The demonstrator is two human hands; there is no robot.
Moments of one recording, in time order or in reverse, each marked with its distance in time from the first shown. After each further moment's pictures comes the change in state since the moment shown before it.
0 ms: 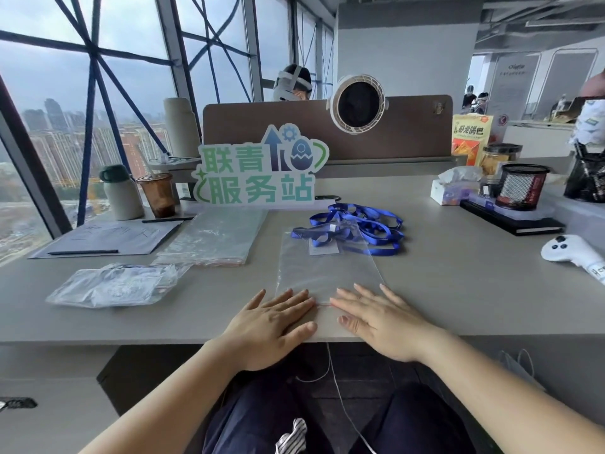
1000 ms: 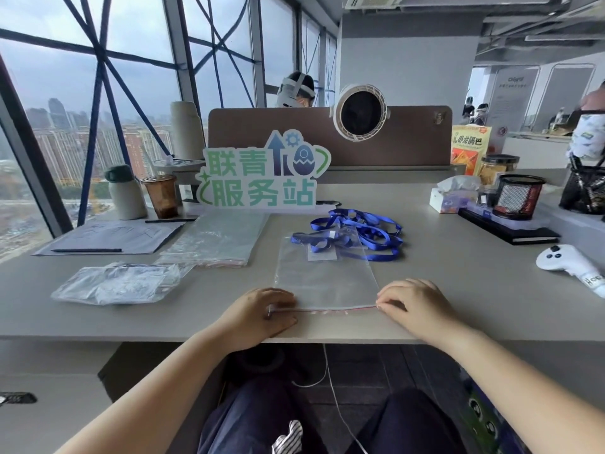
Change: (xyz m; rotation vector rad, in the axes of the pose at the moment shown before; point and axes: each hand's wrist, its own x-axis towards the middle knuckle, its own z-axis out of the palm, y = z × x) left_hand 0.004 -0.026 -0.002 -0.375 0.253 -0.071; right_hand -0.006 0.052 -0.006 0.027 0.445 0.064
